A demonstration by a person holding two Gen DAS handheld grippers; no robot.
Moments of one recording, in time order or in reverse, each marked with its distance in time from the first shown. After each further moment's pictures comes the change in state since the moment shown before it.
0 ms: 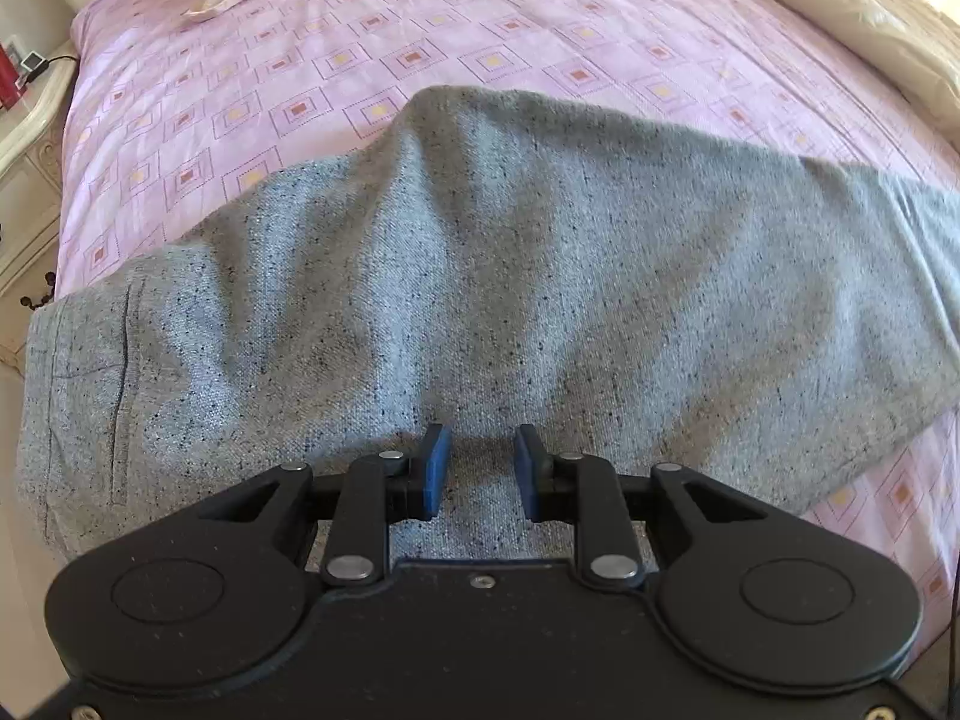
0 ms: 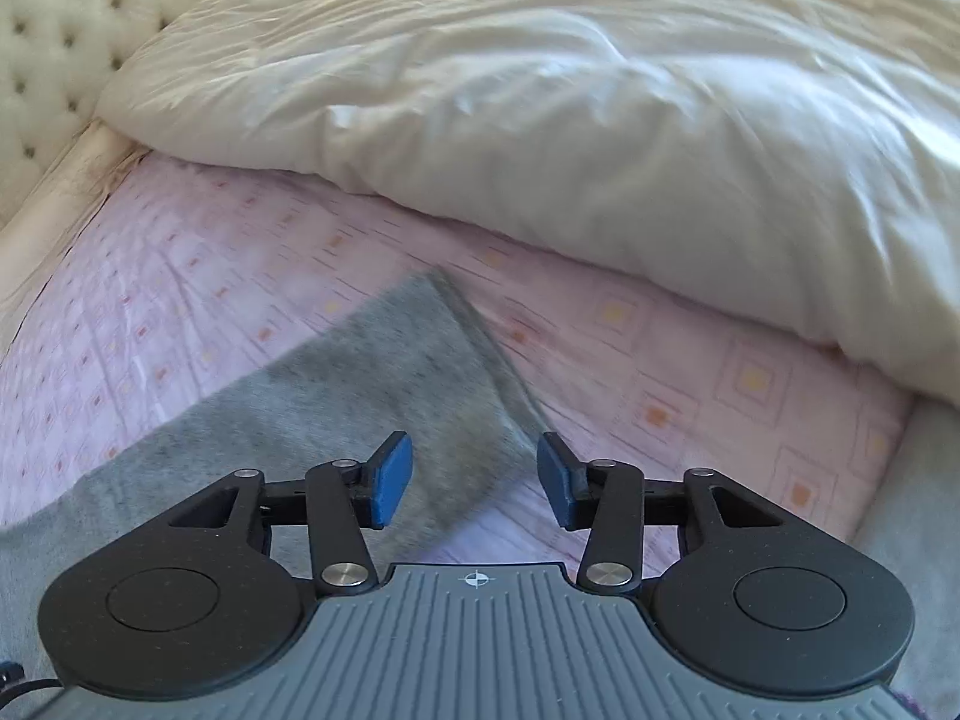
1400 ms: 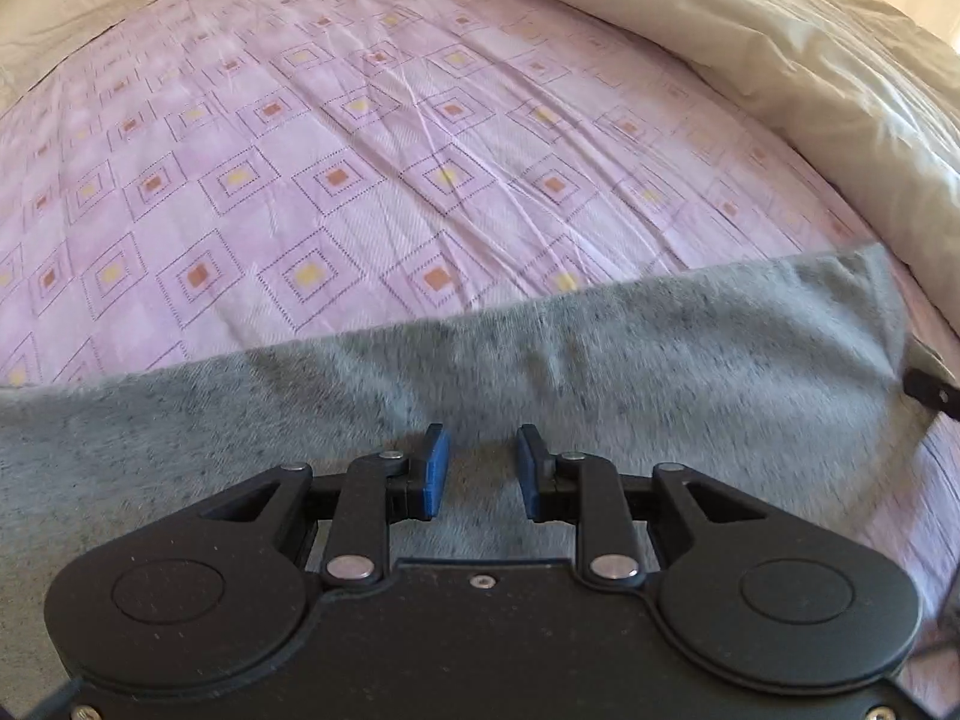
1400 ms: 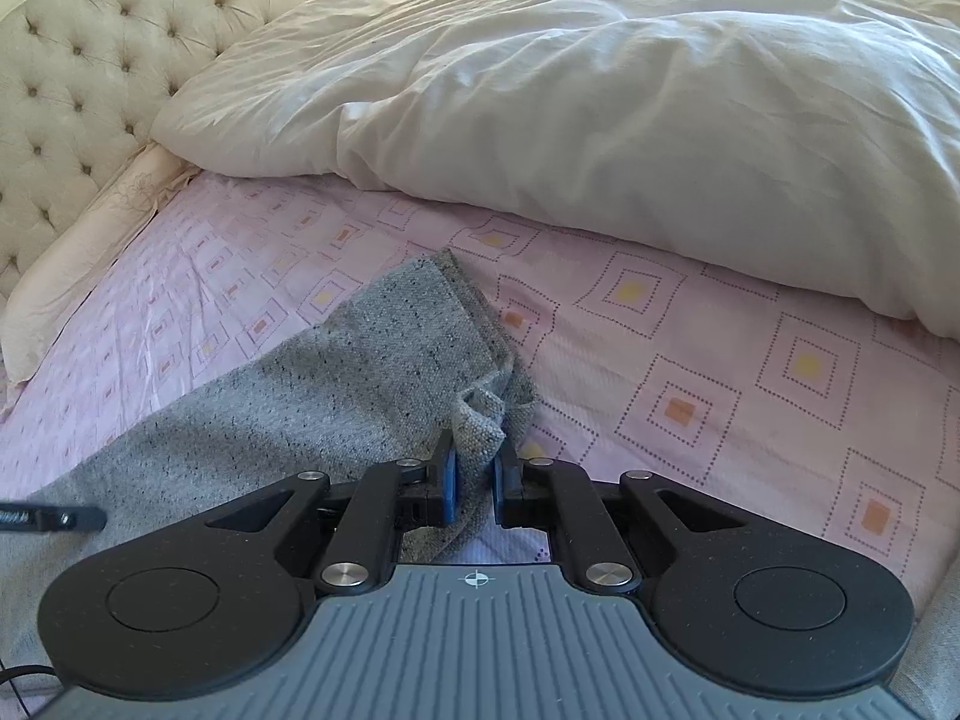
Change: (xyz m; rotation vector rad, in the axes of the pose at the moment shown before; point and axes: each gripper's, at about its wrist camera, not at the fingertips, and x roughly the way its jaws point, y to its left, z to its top) left arm 0.047 -0.258 0.109 0.132 -0.014 -0.201; right arm 0.033 -0.025 -0.020 -0.085 -0.124 0.148
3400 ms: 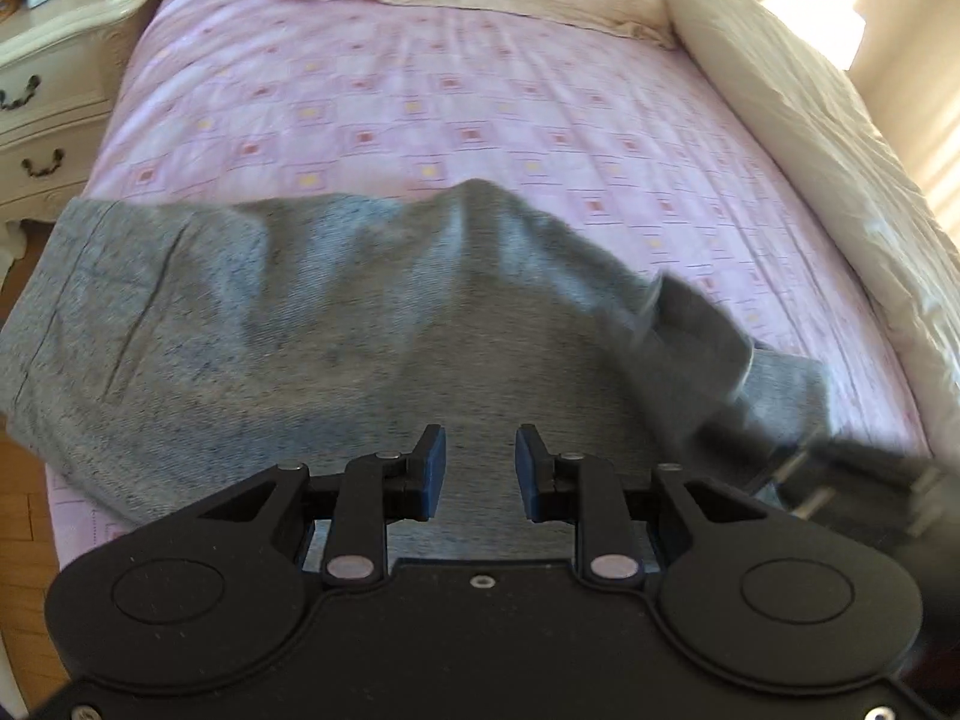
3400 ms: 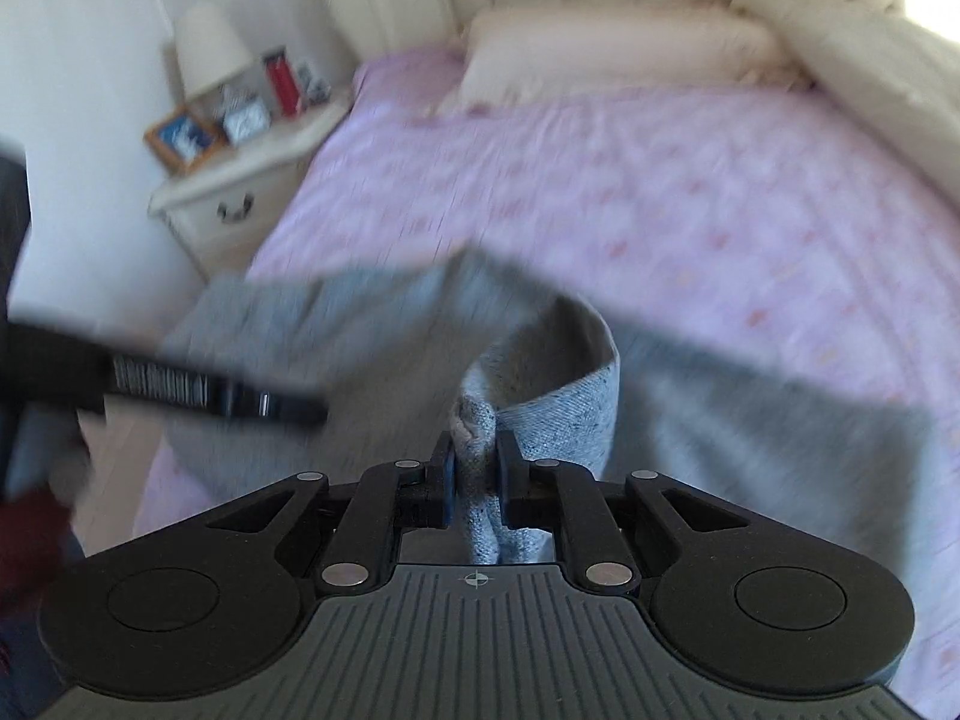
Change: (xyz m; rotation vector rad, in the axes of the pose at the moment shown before) left arm -0.147 0.242 -0.145 -0.484 -0.158 0.042; right arm 0.004 0.408 -0.149 -0.722 0.275 0.468
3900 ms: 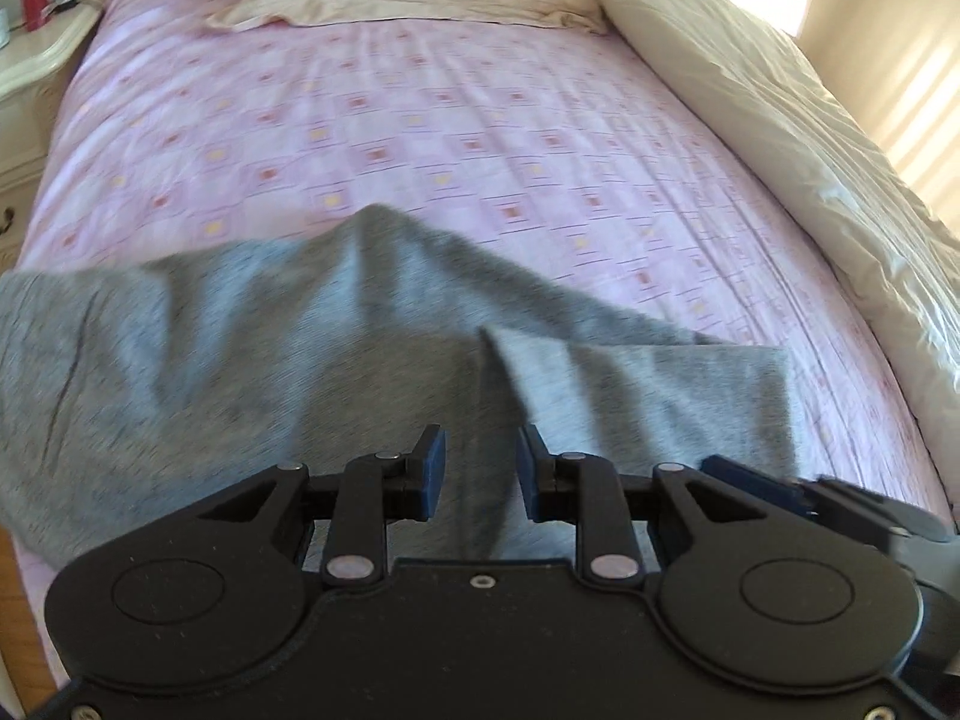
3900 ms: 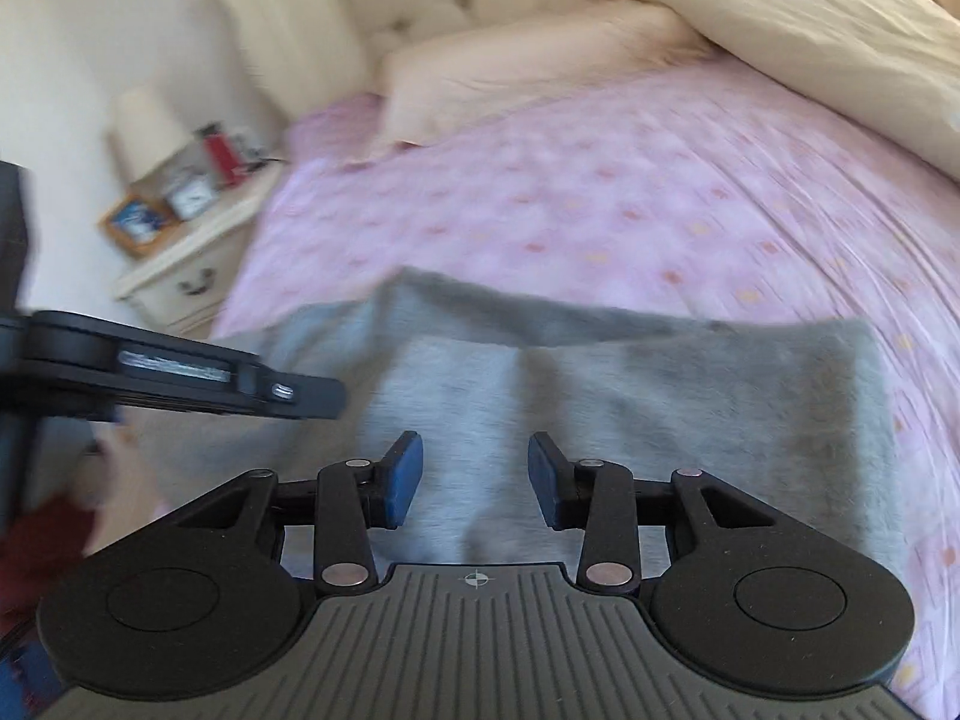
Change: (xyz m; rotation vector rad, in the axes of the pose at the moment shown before) left arm 0.010 -0.048 0.013 0.129 -0.008 -0.056; right arm -0.041 -0.038 -0.017 0.212 -0.098 -0.082
